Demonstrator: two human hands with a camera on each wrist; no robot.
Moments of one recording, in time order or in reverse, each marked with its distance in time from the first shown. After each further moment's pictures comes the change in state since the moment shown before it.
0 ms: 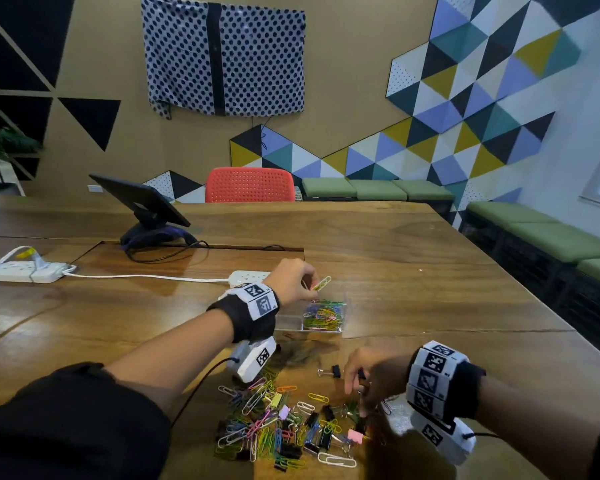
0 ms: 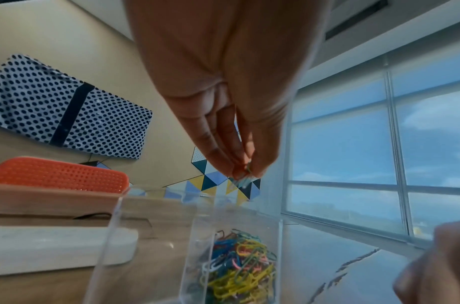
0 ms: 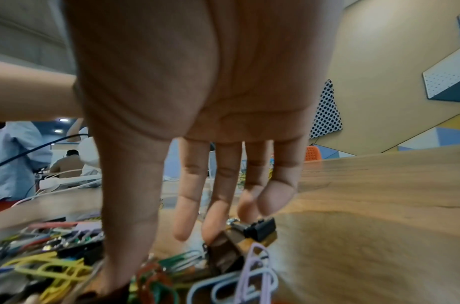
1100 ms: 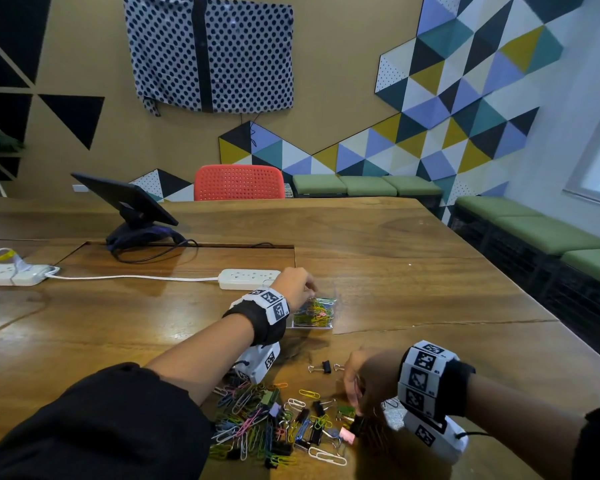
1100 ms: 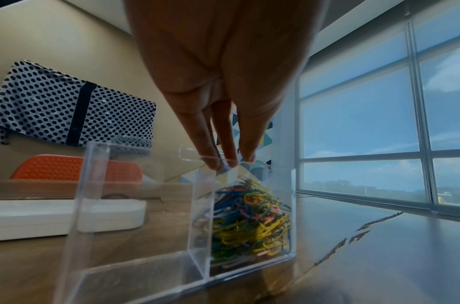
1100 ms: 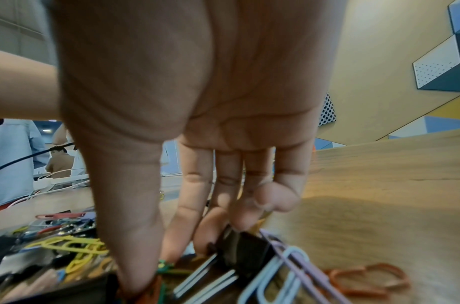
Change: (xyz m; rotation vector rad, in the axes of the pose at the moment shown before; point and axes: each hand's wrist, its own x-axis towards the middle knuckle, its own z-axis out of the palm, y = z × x) left_hand 0.020 0.000 0.040 0.015 -0.053 -0.085; right_hand -0.006 -0.001 0.009 0.080 -0.006 0.028
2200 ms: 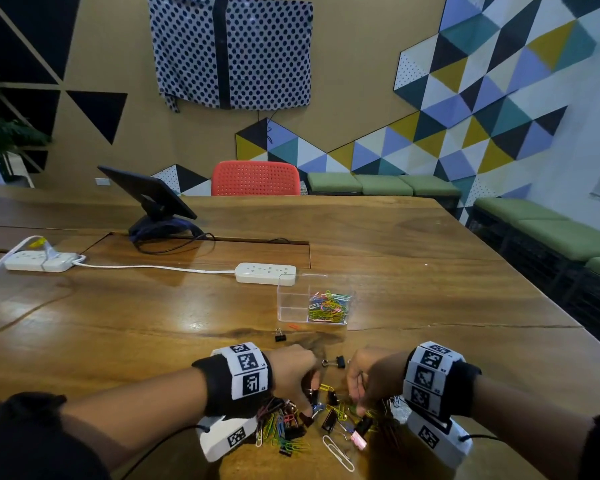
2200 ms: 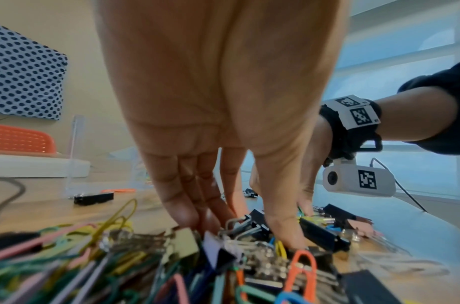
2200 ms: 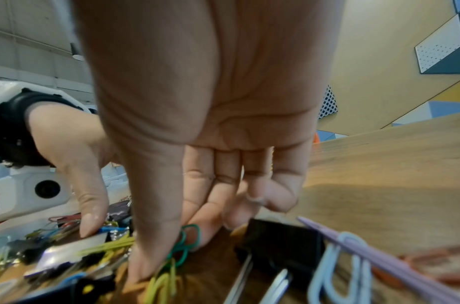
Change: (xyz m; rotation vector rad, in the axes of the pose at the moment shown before) left_hand -0.114 0.004 0.020 0.204 -0.583 0.166; right_hand 0.014 -0.010 0.003 0.107 -0.048 0.006
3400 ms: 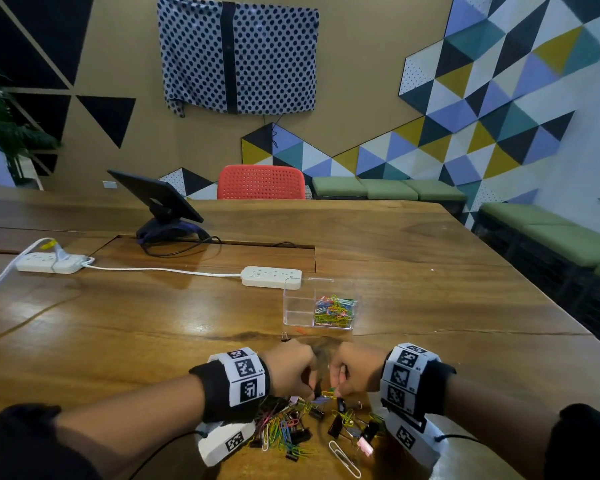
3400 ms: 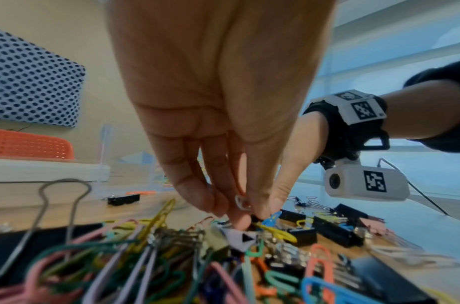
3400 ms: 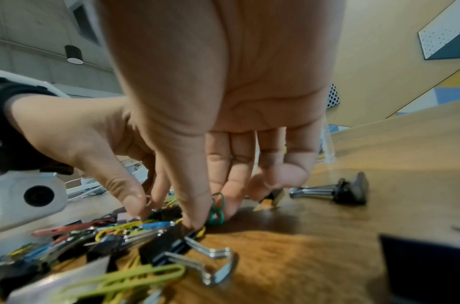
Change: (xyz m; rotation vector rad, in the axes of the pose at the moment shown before) left_hand -0.007 -0.011 0.002 -0.086 0.160 -0.035; right_hand 0.026 -0.020 0.000 -0.098 0.125 -0.033
